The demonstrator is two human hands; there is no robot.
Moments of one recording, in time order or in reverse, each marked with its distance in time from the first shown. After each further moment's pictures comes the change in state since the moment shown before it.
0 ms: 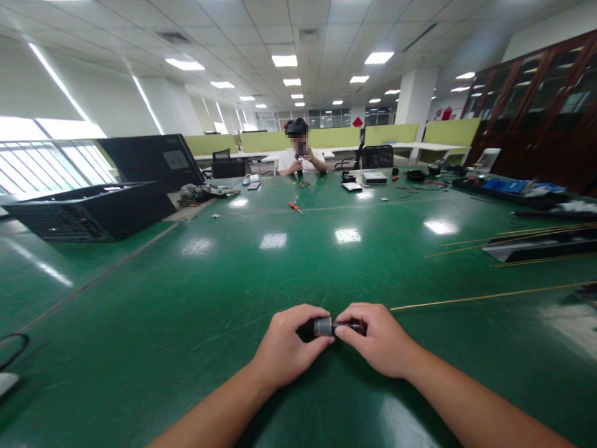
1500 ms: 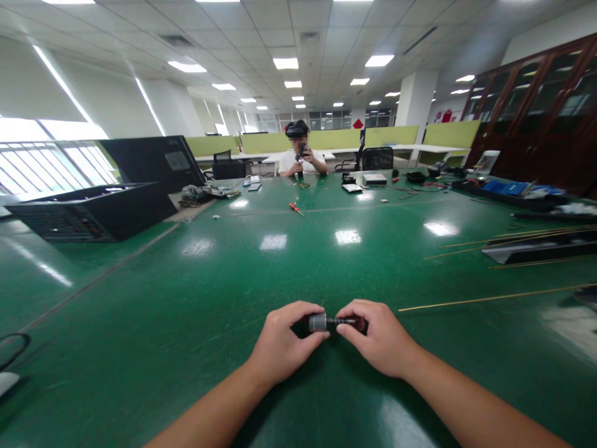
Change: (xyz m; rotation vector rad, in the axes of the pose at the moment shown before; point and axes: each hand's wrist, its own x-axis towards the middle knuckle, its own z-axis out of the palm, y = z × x) left_hand 0.001 -0.005 -0.004 0.030 0.070 0.009; right_hand 0.001 0.003 -0.001 -0.067 0.084 -0.021
